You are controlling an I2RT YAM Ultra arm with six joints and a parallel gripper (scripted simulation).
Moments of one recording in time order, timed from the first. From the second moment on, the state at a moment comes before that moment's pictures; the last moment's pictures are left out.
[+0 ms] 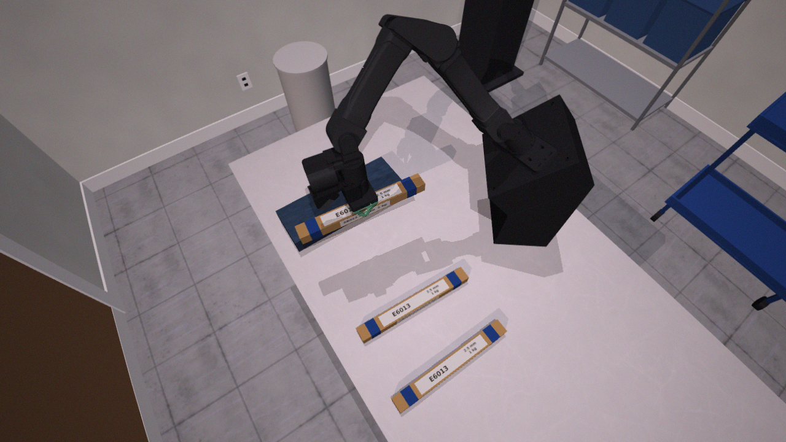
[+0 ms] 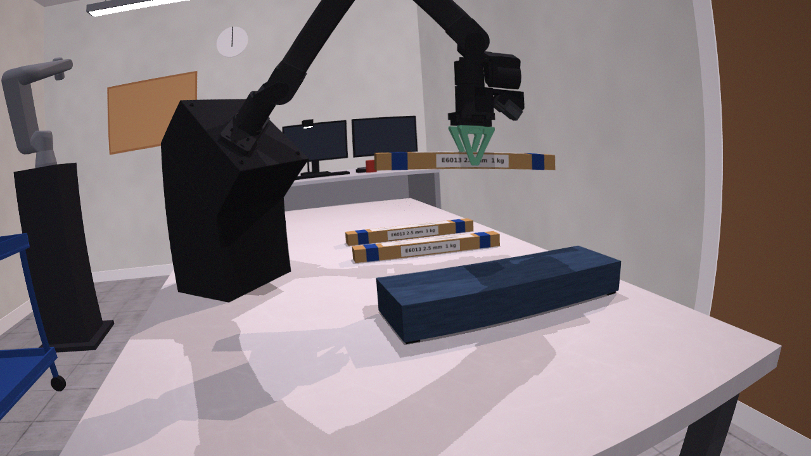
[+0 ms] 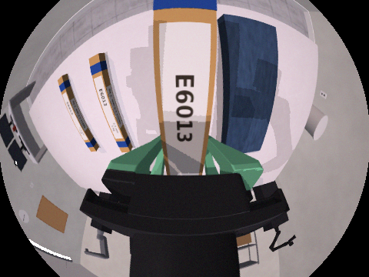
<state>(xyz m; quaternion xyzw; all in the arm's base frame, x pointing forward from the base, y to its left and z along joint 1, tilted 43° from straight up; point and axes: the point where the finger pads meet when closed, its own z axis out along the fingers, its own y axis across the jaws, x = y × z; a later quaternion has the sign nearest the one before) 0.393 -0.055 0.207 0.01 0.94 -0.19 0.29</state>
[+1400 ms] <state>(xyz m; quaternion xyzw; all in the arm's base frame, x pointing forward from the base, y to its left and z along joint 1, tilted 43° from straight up) 0.392 -0.055 0.205 0.01 0.94 -0.19 0.29</state>
